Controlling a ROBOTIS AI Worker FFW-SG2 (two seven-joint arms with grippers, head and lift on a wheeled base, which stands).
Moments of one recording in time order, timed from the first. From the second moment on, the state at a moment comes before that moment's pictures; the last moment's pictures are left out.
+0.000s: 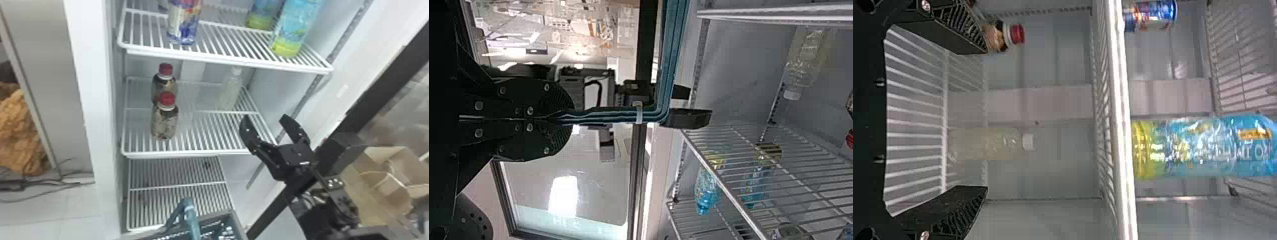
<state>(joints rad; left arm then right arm) 0.39 0.29 -0.38 -1.84 1.59 0.83 -0.63 0.46 -0.11 -0.20 -2.28 -0.24 0.22 0.17</state>
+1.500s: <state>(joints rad) 0.37 0.30 -0.41 -1.83 1.59 0.84 -0.63 -0.16 -0.16 -0.07 -1.36 -0.27 -0.11 0.25</state>
